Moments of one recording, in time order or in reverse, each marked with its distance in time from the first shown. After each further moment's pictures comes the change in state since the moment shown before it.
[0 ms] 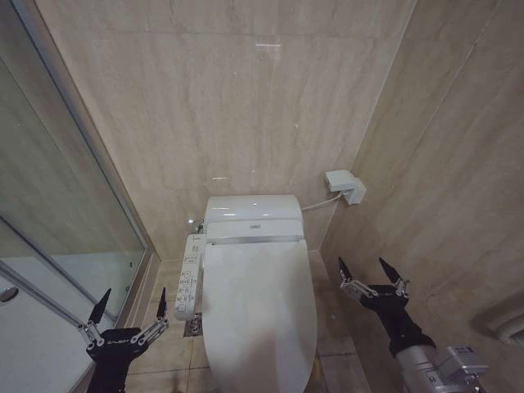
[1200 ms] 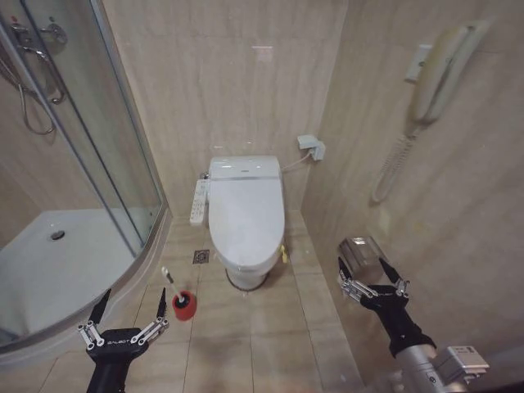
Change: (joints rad) left arm 0.000 0.000 0.000 0.001 0.000 -0.001 0.000; right arm 0.000 0.000 0.000 0.000 0.000 0.000 0.000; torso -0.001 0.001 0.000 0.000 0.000
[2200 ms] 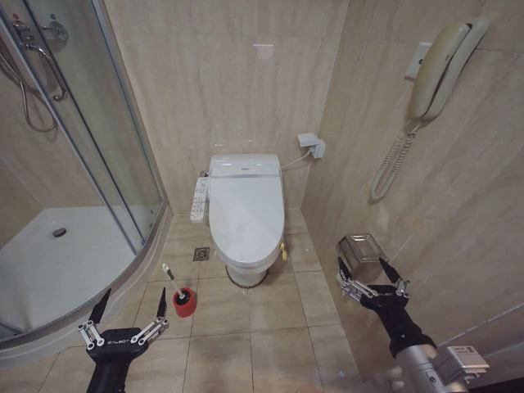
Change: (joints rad) left arm 0.000 0.000 0.000 0.000 0.000 0.000 0.000; right arm 0.000 0.000 0.000 0.000 0.000 0.000 0.000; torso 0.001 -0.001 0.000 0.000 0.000
